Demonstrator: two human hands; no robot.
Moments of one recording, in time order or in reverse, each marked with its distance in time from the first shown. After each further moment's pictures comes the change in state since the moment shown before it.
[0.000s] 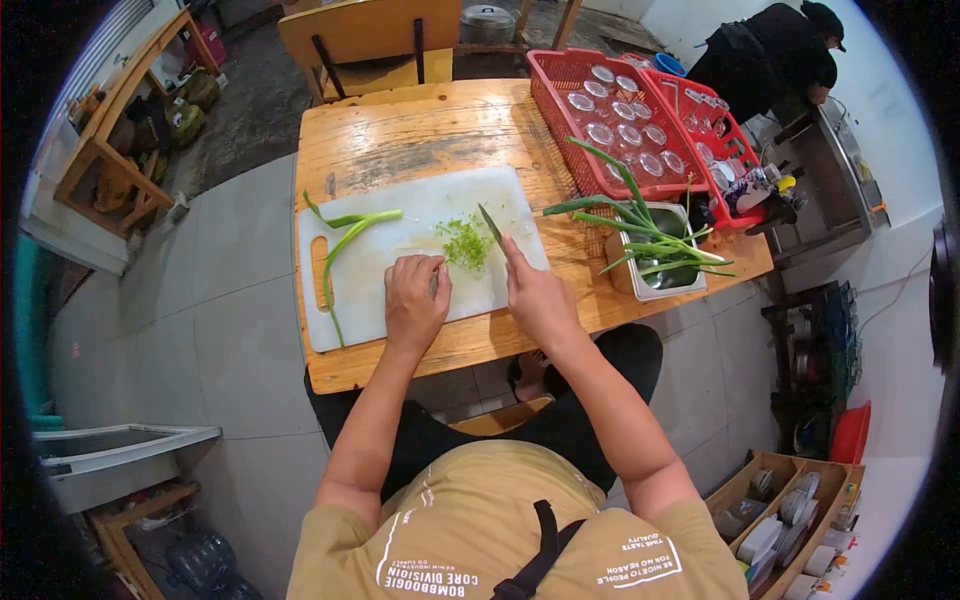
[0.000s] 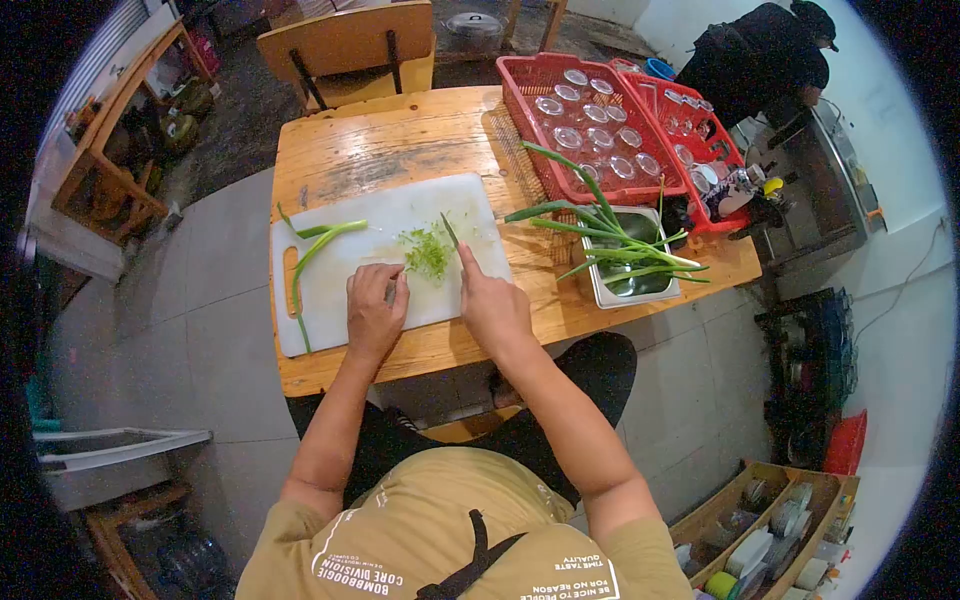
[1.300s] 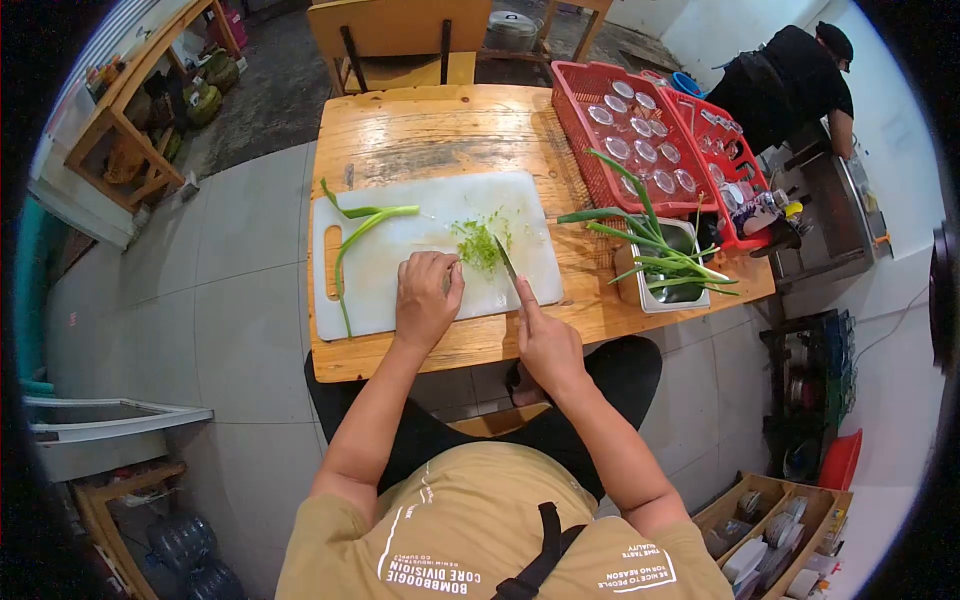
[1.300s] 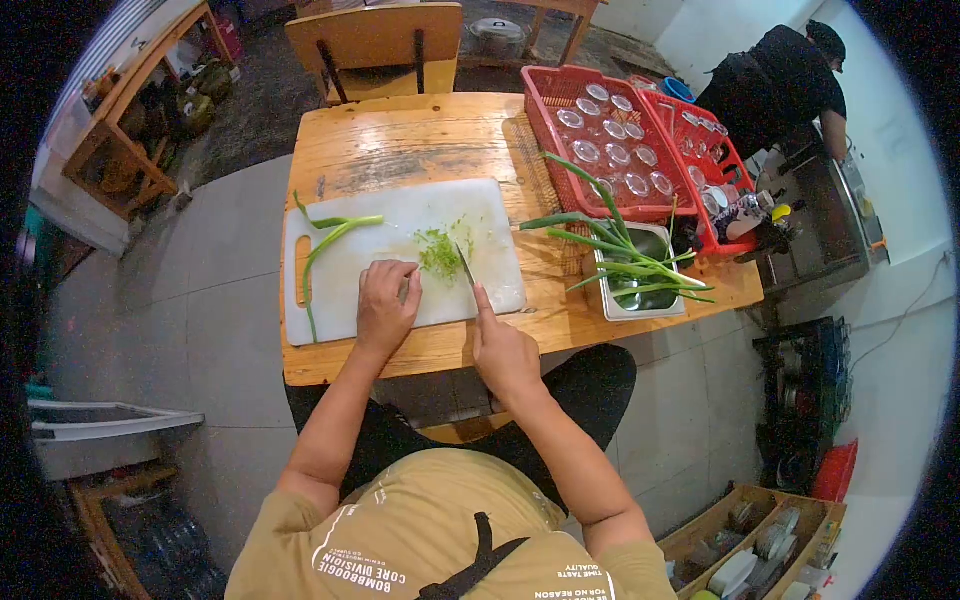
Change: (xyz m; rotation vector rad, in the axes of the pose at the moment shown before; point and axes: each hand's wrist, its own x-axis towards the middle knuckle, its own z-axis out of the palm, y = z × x) left_hand -0.002 -0.008 0.005 0.004 0.042 0.017; right_hand -0.051 0.002 0.016 -0.039 -0.023 -0.033
